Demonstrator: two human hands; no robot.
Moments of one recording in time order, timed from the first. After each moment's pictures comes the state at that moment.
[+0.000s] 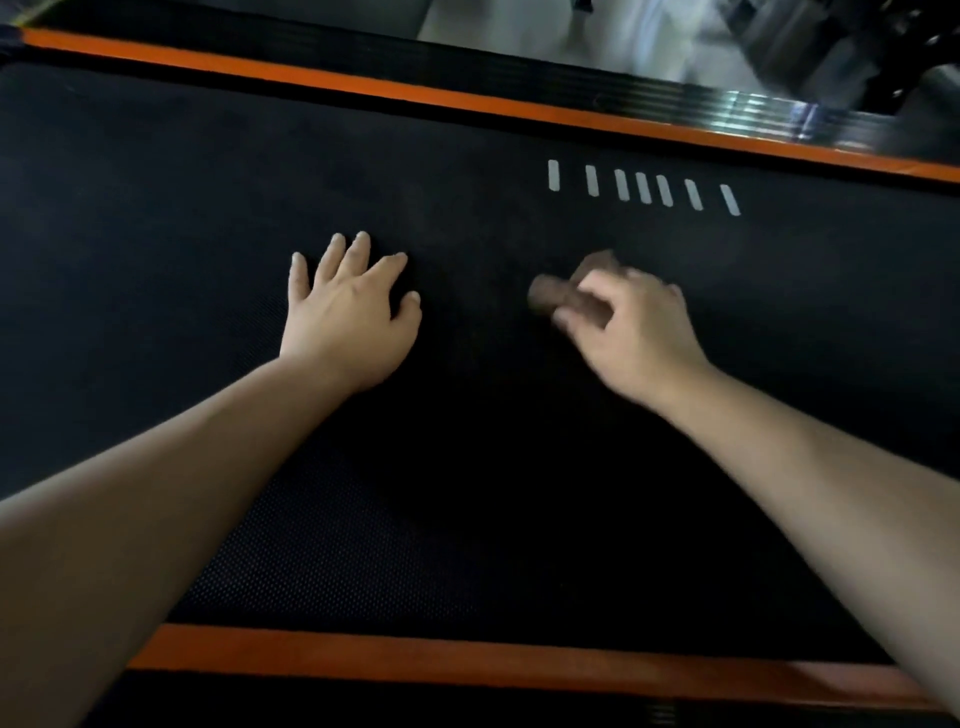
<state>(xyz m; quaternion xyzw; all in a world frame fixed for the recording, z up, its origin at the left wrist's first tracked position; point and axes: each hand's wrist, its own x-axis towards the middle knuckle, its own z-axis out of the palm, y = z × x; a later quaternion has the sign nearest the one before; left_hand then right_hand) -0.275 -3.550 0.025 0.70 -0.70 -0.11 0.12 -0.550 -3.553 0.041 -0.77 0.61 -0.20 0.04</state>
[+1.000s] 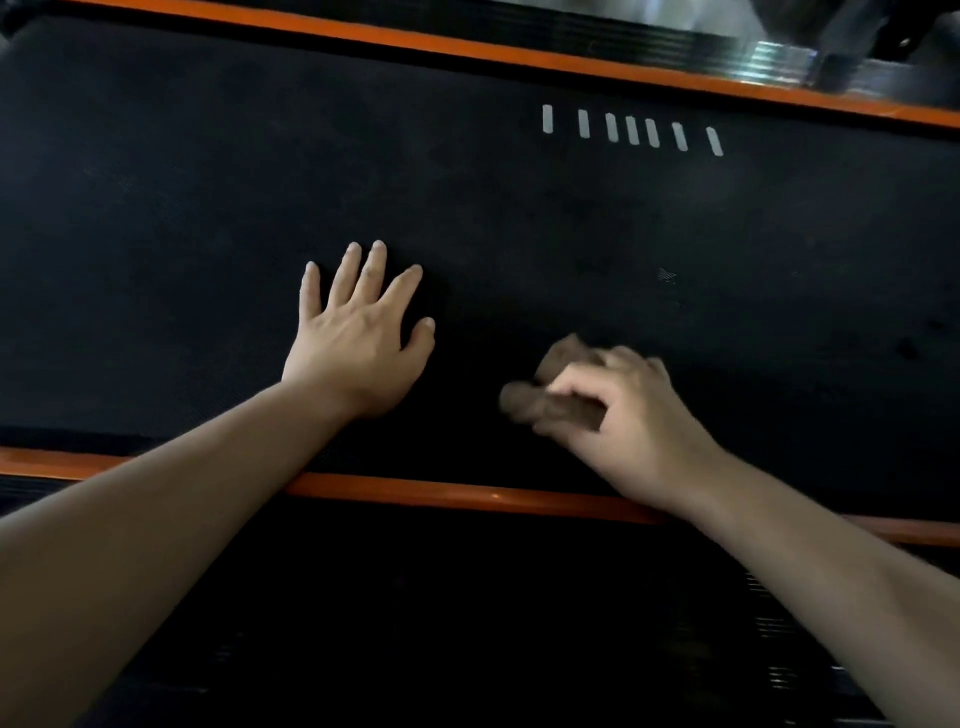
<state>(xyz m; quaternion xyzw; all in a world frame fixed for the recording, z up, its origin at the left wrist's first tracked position) -0.279 -3.446 0.020 0.66 -0.74 -0.10 0.08 -0.551 -3.394 0.048 -0.81 0.54 -0.16 0.18</state>
